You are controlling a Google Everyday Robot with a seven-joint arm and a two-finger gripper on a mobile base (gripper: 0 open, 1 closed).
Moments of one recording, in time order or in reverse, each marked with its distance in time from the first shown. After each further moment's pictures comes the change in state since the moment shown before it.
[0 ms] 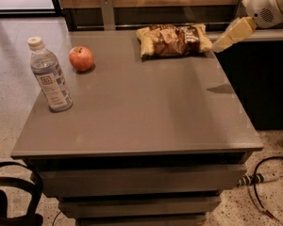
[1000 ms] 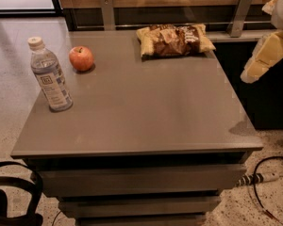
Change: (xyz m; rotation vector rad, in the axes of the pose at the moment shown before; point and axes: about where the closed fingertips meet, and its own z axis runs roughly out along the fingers) arm 0.022 0.101 -0.103 -0.031 0.342 -0.189
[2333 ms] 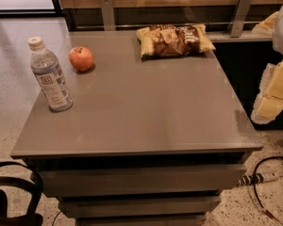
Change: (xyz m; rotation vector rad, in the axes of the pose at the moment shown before) arm -0.007 0.102 -0.043 -0.141 0.085 -0.152
